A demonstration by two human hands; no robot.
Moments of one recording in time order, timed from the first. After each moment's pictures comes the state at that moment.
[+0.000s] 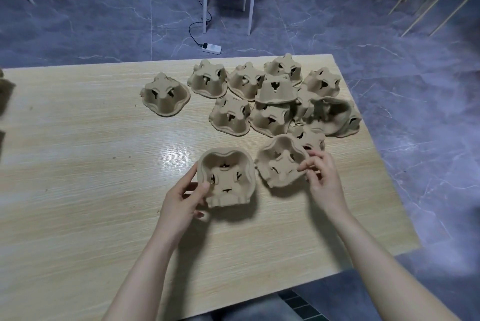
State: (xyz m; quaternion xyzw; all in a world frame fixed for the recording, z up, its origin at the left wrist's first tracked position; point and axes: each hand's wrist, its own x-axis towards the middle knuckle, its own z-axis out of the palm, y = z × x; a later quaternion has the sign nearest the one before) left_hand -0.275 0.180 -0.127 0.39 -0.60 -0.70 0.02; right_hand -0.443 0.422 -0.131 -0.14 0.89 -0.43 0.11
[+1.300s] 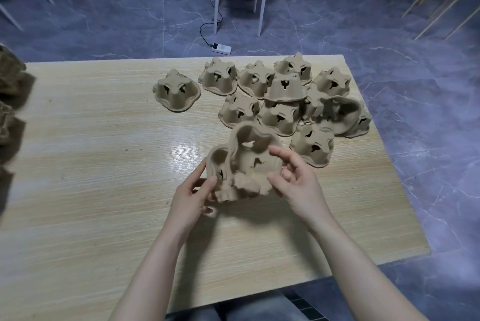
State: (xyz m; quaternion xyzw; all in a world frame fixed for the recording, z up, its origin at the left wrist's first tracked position) left_hand -0.271 0.184 -0.128 0.38 -0.59 -0.71 0.03; right_hand -0.386 0.357 -0.074 -0.12 0.75 -0.59 0.26
